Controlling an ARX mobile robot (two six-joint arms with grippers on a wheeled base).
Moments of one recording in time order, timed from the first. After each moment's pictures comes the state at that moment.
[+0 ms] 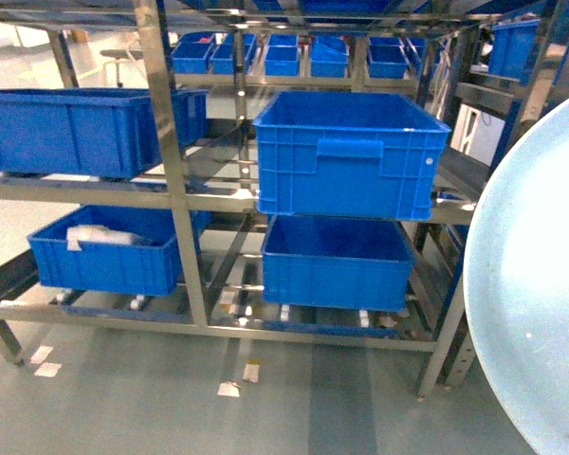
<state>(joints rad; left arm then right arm) 0.00 0.01 0.01 -0.01 0.00 0.00 0.14 0.23 0.07 0.21 0.05 -0.07</state>
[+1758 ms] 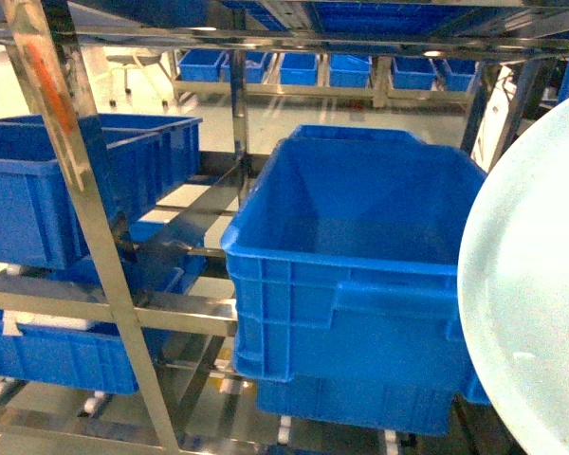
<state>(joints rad) 0.00 0.01 0.01 0.00 0.00 0.00 0.14 0.23 0.07 0.21 0.05 -0.07</state>
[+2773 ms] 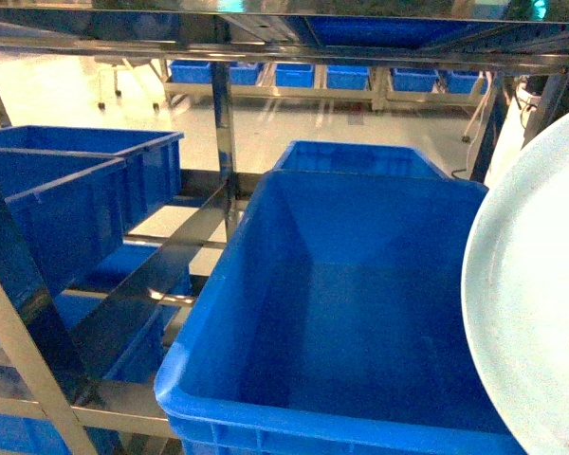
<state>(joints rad) 0.00 0.01 0.01 0.00 0.00 0.00 0.14 0.23 0.07 0.21 0.05 -0.07</state>
